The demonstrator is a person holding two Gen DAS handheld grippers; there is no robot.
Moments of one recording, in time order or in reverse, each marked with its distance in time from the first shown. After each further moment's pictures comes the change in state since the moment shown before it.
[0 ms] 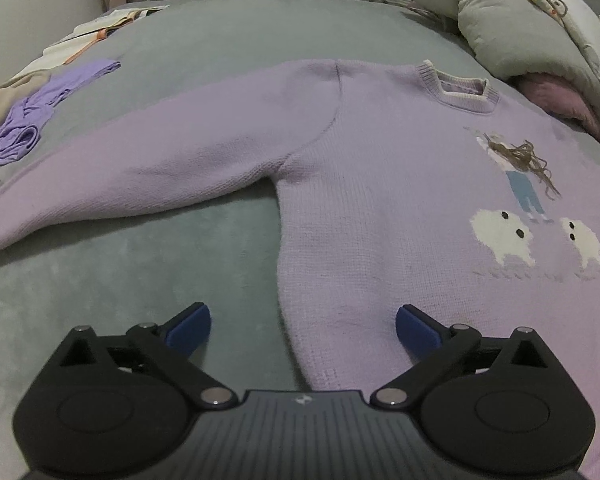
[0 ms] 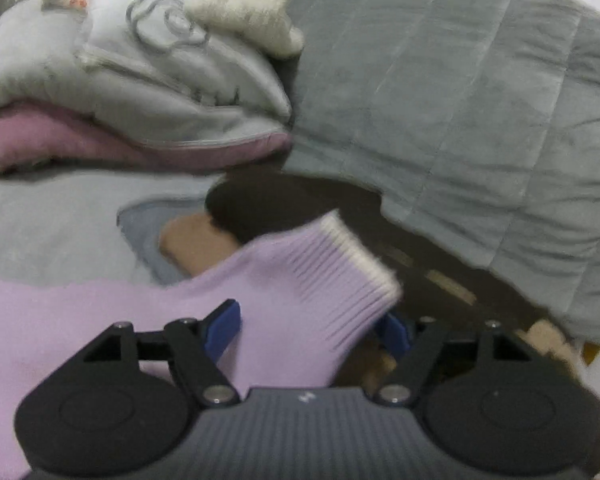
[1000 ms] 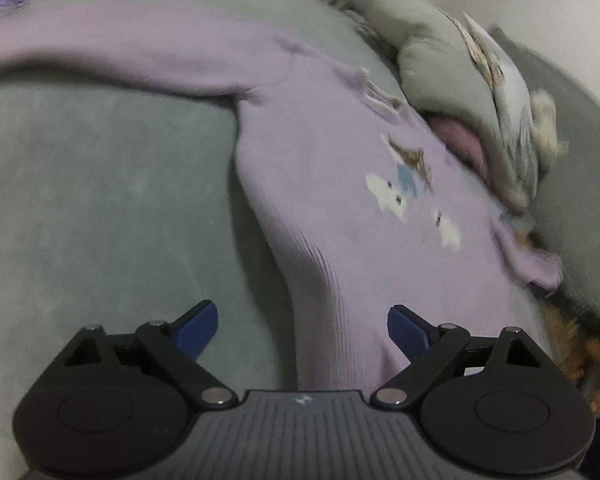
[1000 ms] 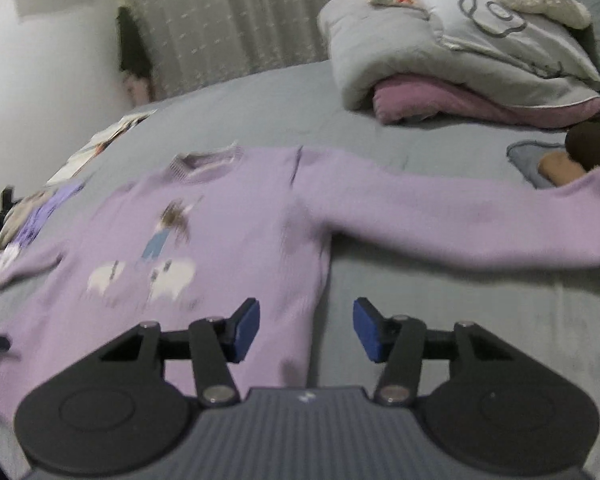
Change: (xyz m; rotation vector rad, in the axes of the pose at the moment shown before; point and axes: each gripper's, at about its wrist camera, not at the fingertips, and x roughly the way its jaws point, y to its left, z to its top) left arm -0.047 0.029 -0.073 -0.131 0.012 -0.357; right arm -0.143 -0.030 -0.058 -0.136 0.239 1.079
